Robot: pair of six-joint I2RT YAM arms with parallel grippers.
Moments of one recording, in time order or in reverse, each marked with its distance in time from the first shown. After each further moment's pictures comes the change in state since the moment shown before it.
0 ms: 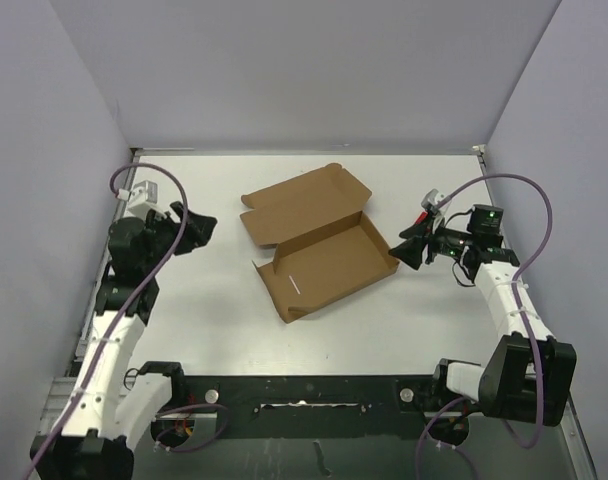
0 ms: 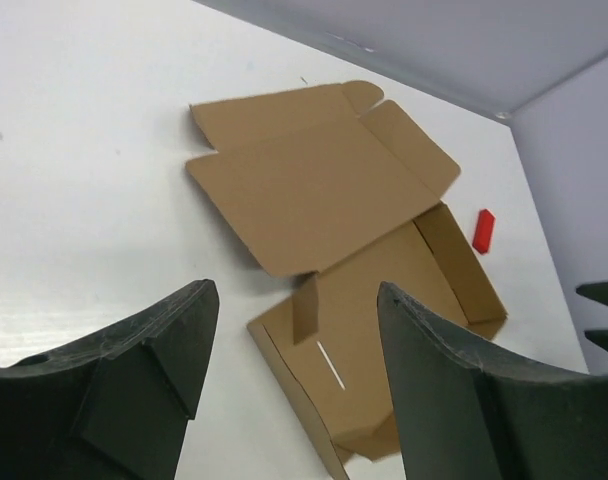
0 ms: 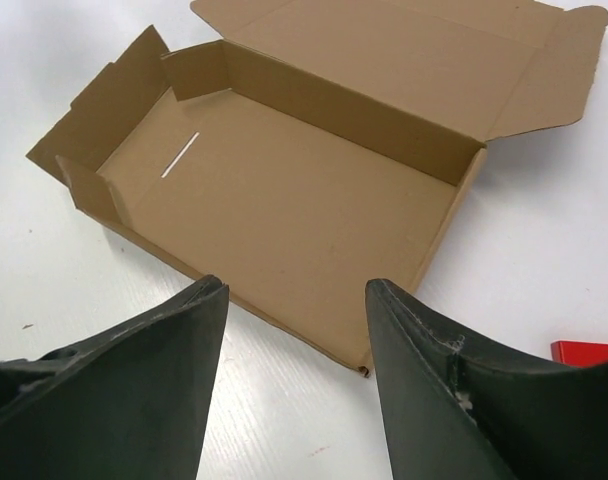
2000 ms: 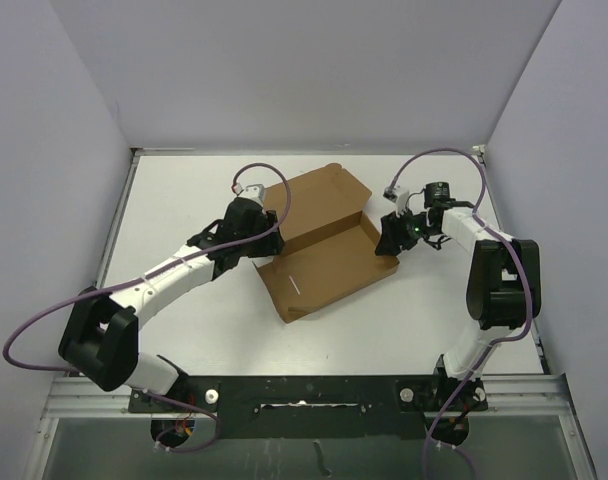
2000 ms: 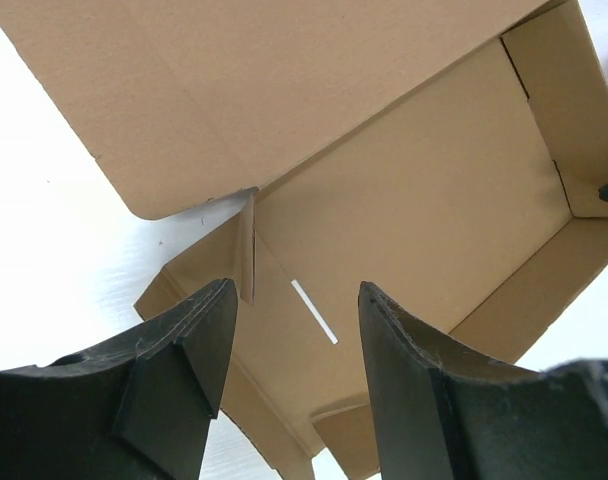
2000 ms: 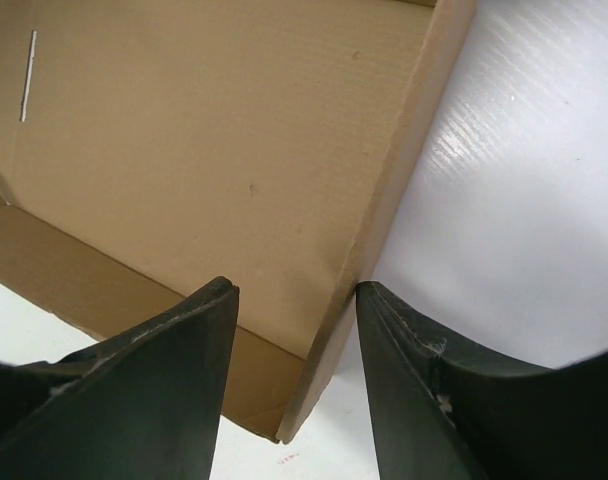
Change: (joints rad) left arm -0.534 0.520 0.183 -0.089 -0.336 -0.054; right arm 0.167 0.572 0.373 -0.271 0.392 0.031
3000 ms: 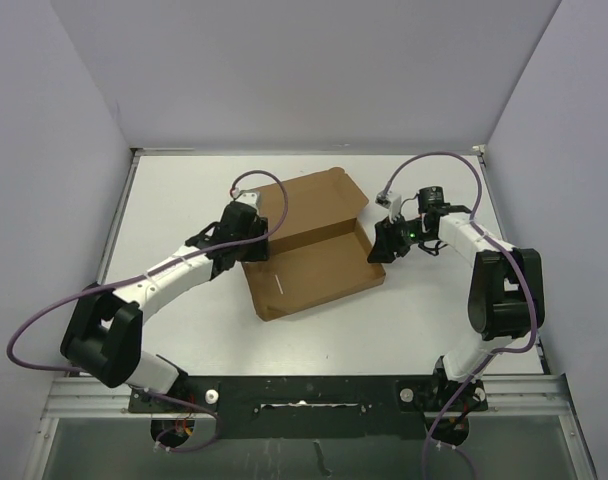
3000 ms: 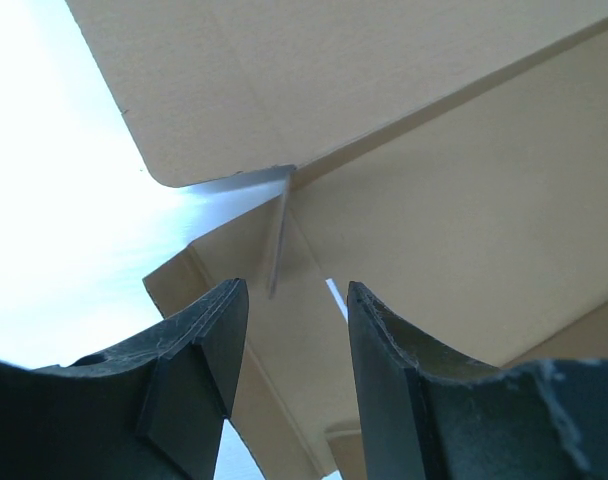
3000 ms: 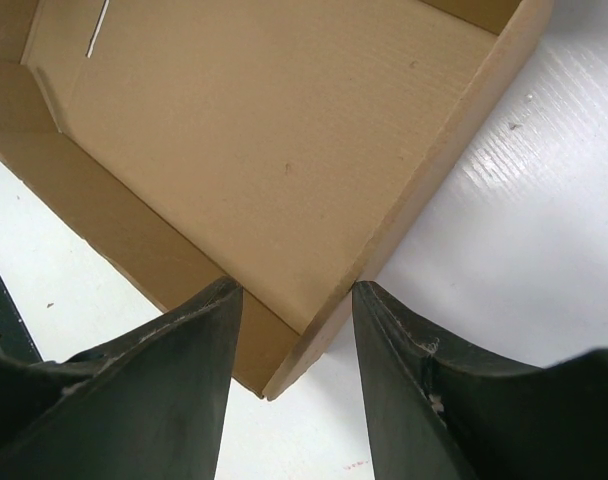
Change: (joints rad) left arm 0.039 0.005 -0.043 -0.022 -0.050 0.138; right arm 0.053 -0.077 -0.055 -0.042 -0.086 -0.002
